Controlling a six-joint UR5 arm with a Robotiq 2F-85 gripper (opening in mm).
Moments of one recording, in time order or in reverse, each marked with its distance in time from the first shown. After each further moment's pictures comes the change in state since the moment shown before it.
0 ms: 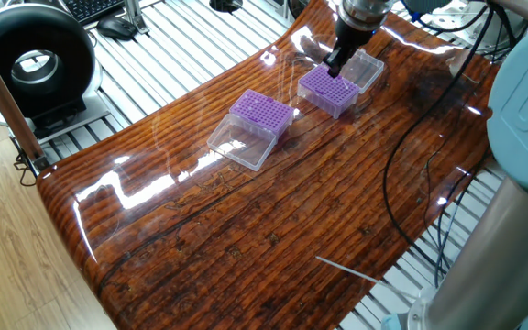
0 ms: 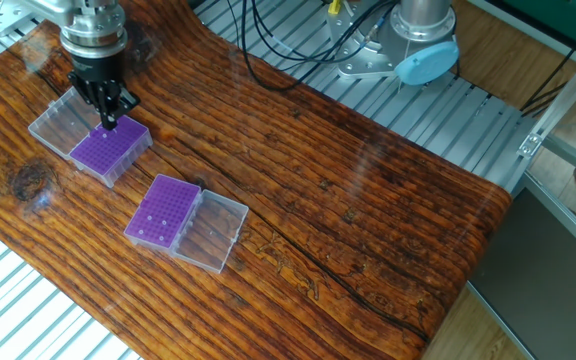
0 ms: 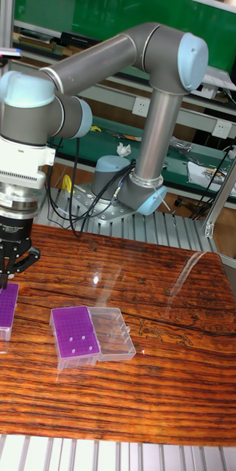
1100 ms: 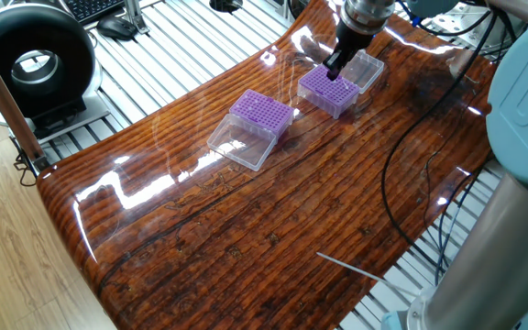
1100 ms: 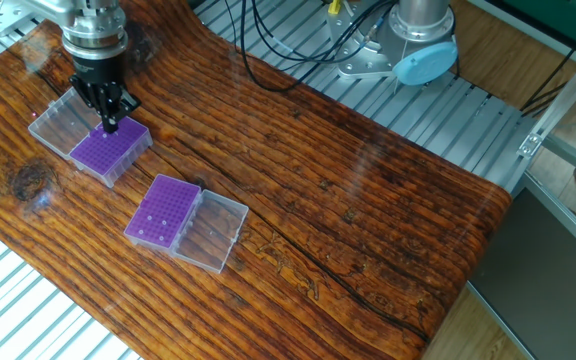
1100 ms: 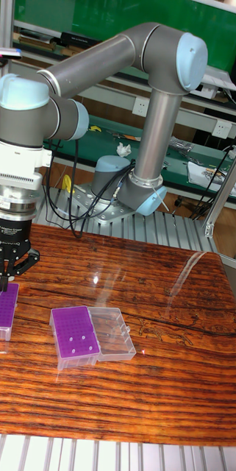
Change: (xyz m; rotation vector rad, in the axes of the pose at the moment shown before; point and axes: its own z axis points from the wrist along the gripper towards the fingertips) arm 0.000 0.003 0.005 -0.029 -0.020 0.005
